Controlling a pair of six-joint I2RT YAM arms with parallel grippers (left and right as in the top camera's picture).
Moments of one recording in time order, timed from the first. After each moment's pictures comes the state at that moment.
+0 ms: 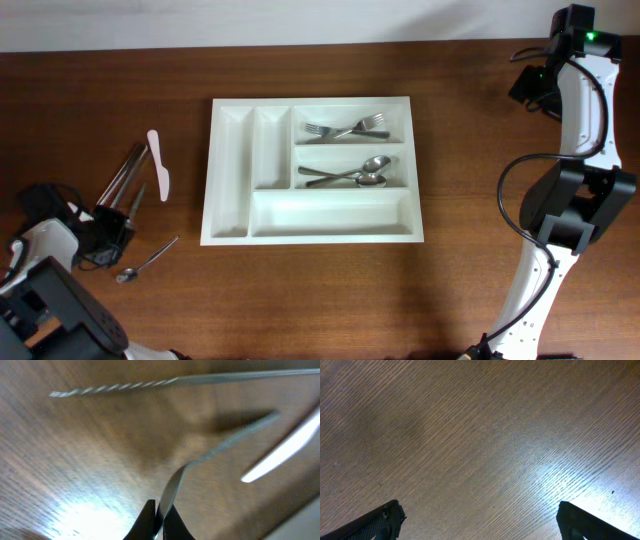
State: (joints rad) left arm 0.65 1.73 0.96 -0.58 0.31 -0.51; right arm -0.28 2.42 2.41 -1.29 0.26 0.42
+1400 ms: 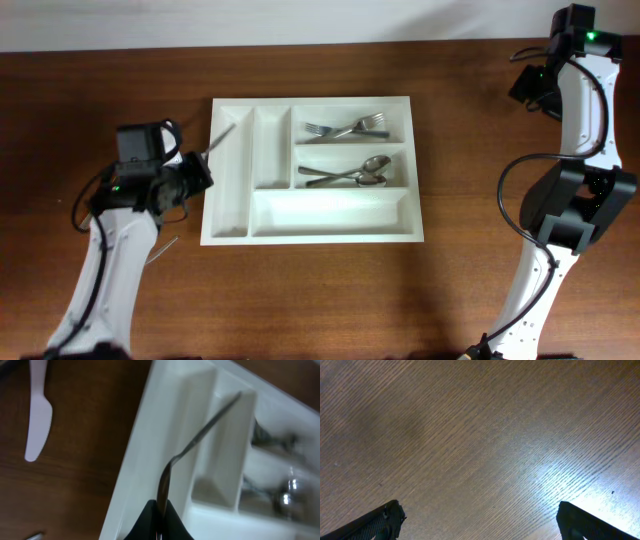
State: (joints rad) left arm 0.05 1.44 1.04 -0.57 0.18 -0.40; right arm -0.28 2.42 2.41 -1.29 0.26 0.42
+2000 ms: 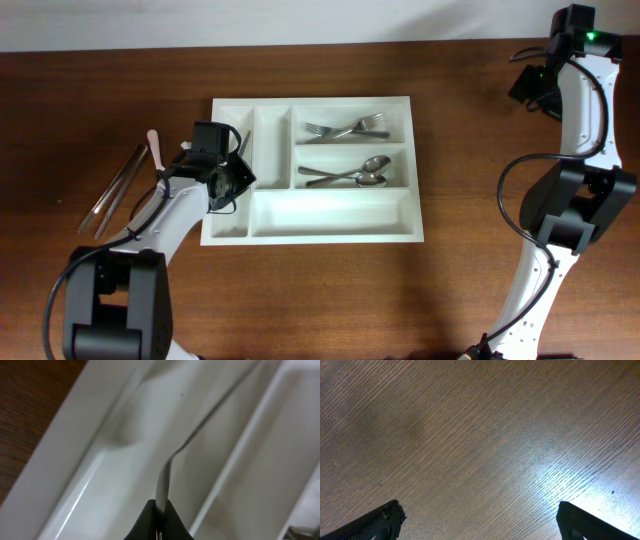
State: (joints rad) left arm -0.14 1.74 1.04 -0.43 0.05 -0.73; right arm -0.28 2.42 2.41 -1.29 0.26 0.42
